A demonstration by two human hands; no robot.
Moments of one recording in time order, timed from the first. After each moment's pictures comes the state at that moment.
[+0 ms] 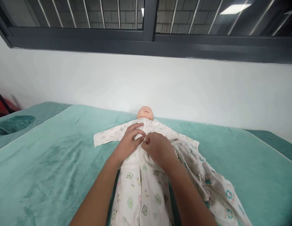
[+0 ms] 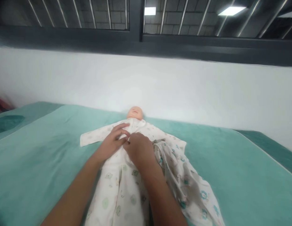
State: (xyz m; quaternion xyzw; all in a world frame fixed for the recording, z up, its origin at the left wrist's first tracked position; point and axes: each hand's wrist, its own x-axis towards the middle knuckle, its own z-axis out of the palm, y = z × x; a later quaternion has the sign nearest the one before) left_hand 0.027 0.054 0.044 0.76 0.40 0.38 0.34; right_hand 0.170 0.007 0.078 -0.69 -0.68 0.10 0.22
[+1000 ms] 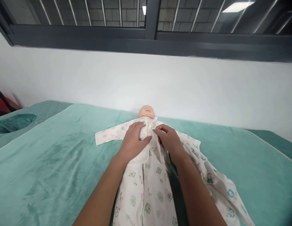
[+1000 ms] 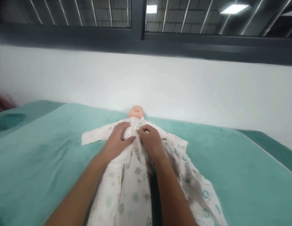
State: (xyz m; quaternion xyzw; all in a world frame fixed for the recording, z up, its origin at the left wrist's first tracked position) left_hand 0.040 0.049 0.044 0.77 0.45 0.40 0.20; right_hand 0.203 0.028 0.062 -0.64 -0.54 0.29 0.47
